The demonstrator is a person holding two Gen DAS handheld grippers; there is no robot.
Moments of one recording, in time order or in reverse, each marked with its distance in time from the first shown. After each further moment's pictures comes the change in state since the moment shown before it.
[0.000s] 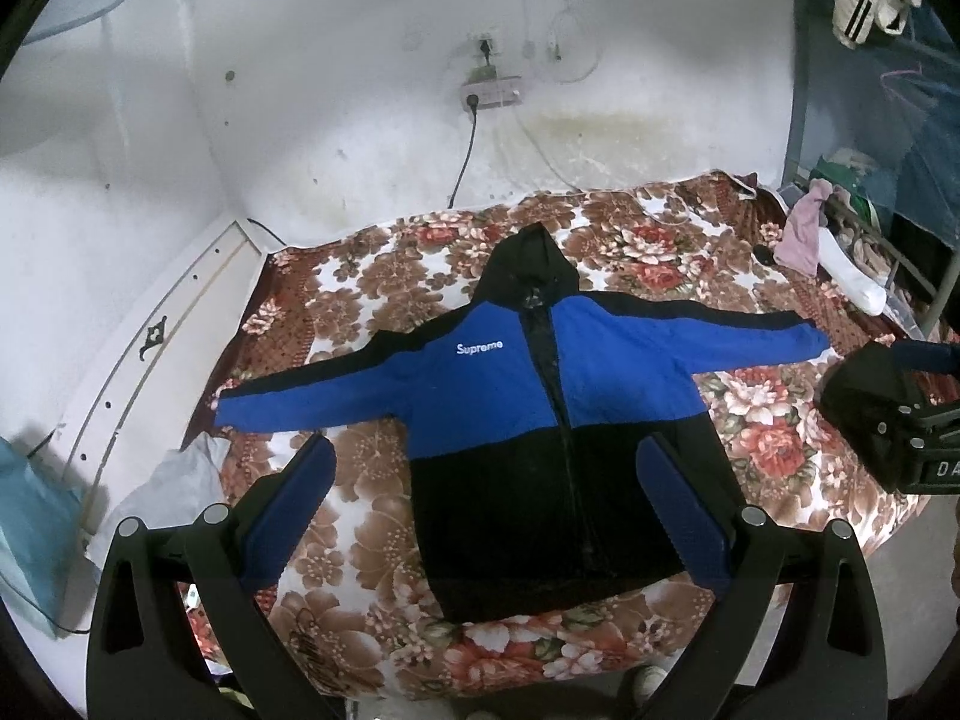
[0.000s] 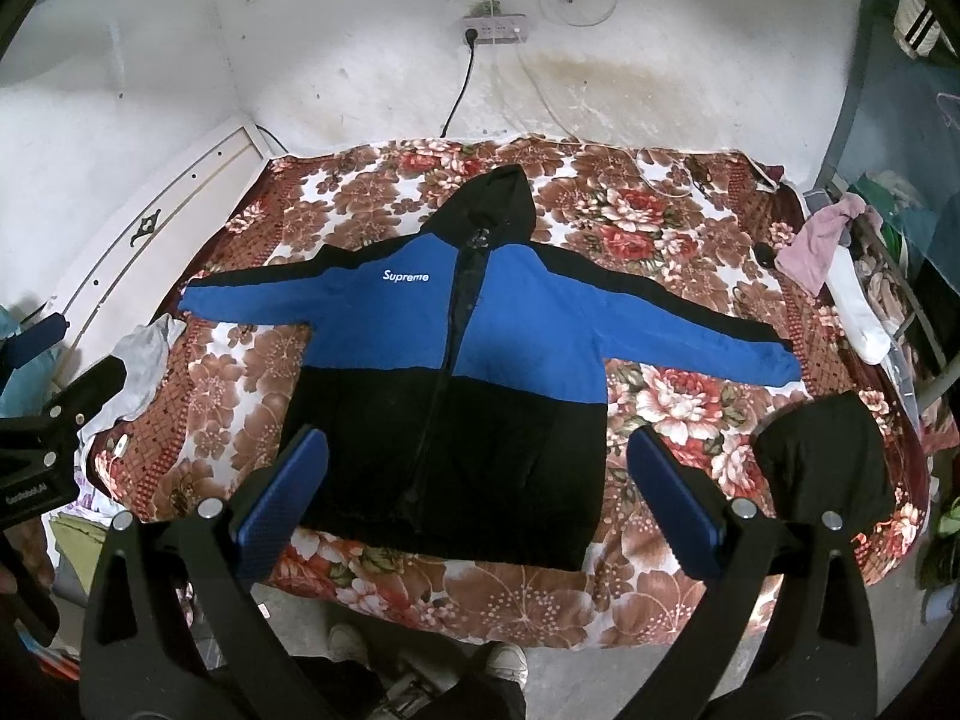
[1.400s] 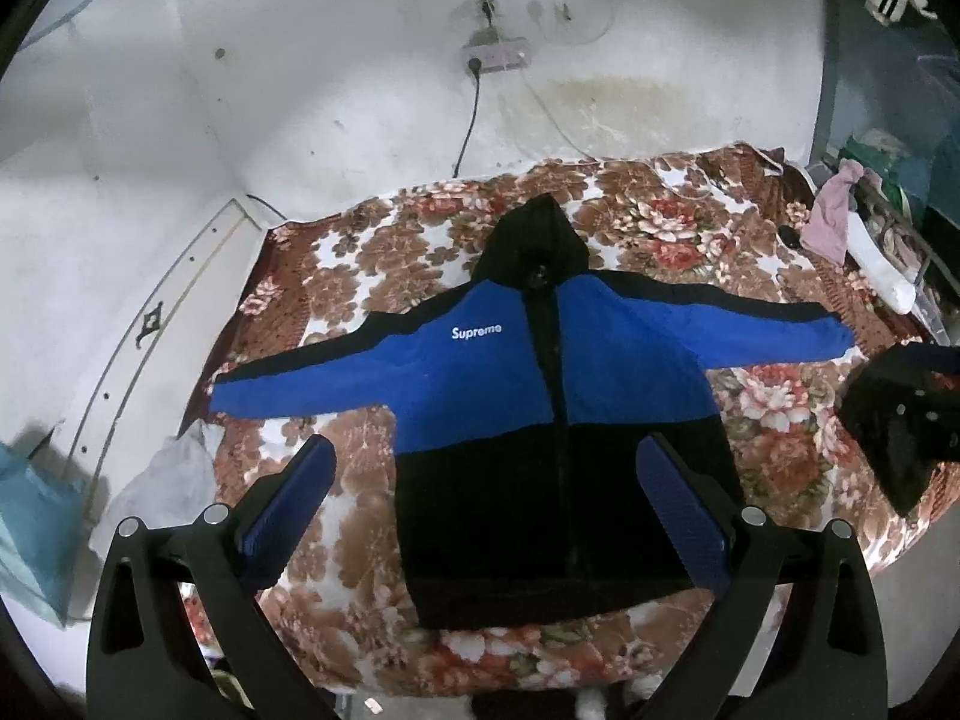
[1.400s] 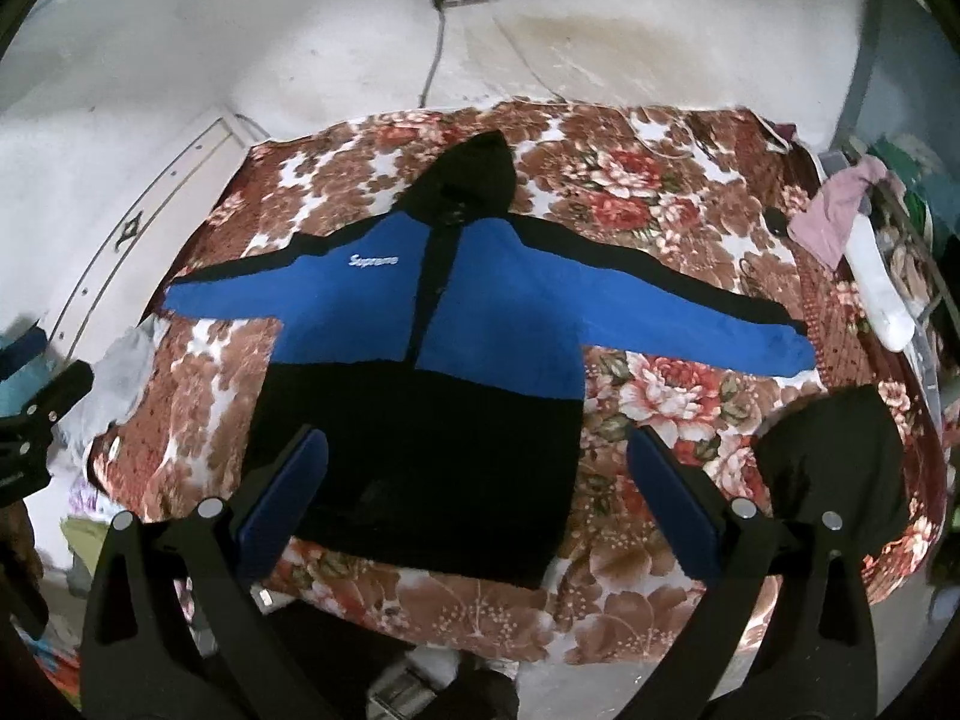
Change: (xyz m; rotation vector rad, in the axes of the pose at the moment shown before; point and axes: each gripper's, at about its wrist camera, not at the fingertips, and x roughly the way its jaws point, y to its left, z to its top) left arm 0.064 -0.038 0.039 0.001 0.101 0.053; right arm 0.073 -0.096 0.030 0.040 0.089 0.056
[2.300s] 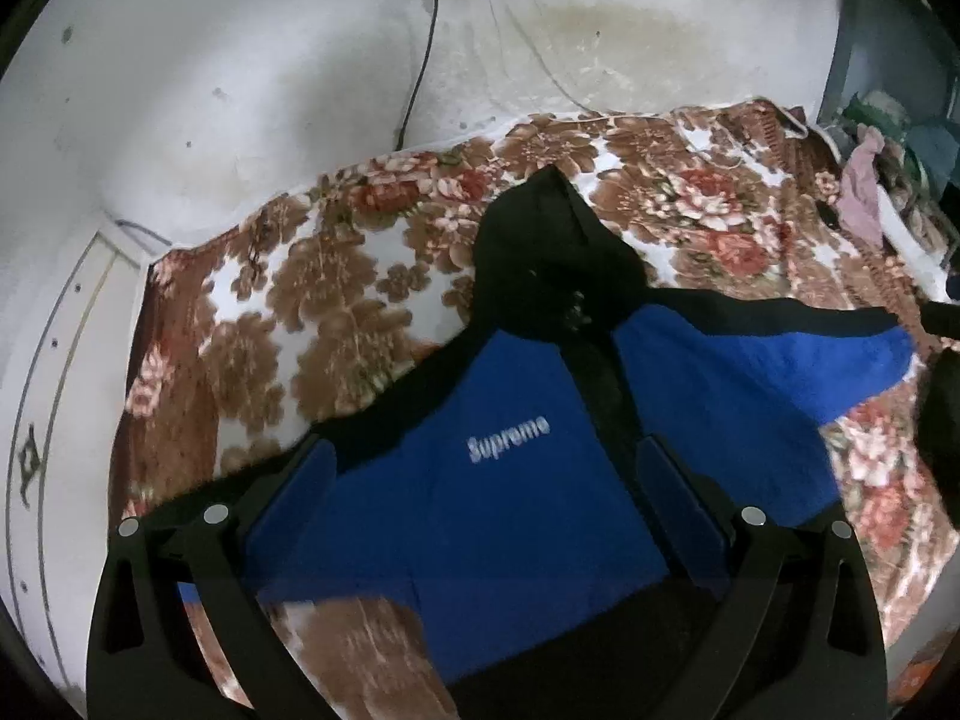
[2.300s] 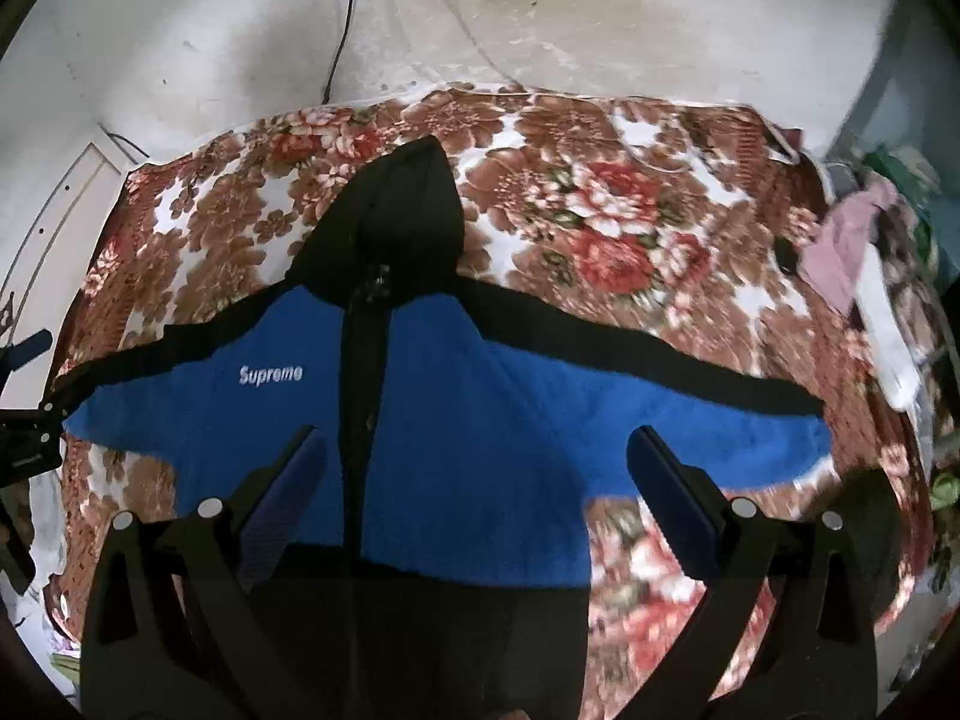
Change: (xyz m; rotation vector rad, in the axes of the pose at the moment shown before) left arm 0.343 0.087 0.174 0.137 0.104 -0.177; right arm 0.244 0.001 0.230 0.063 0.103 -0.166
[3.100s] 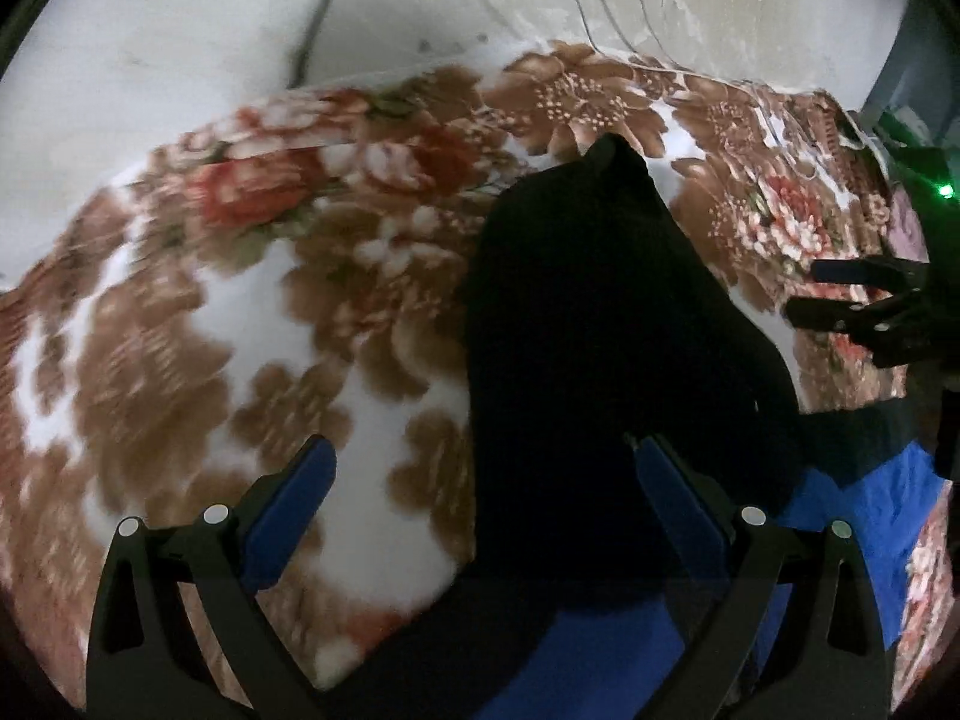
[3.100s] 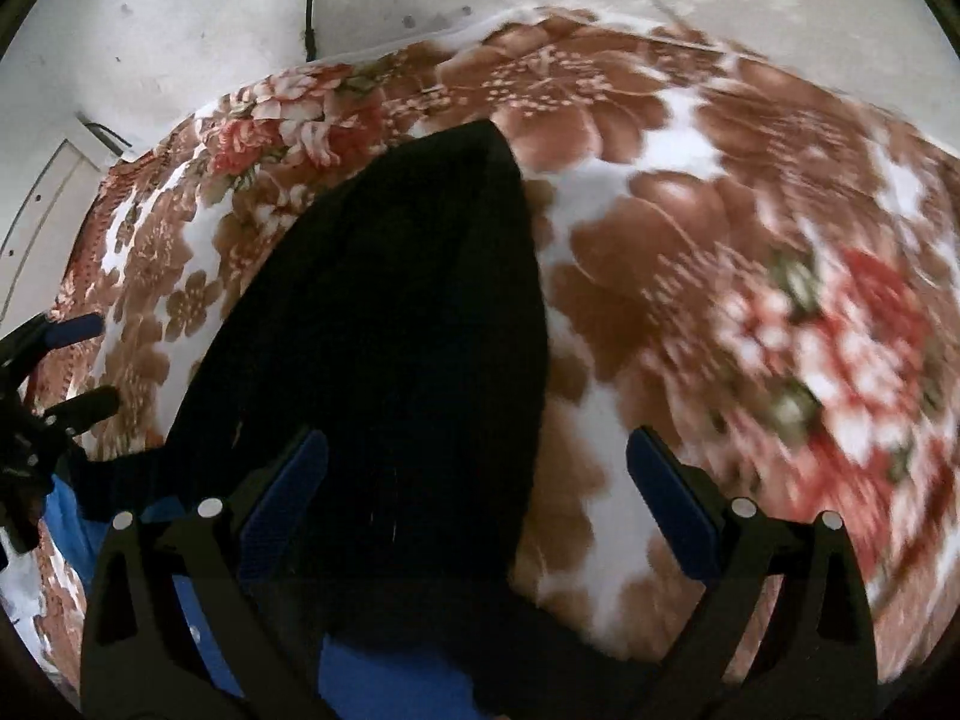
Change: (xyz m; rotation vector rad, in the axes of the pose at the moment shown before) left arm 0.345 0.045 0.160 -0.003 0.112 -0.237; right arm 0.377 -0.004 0.227 -0.127 0.074 0.255
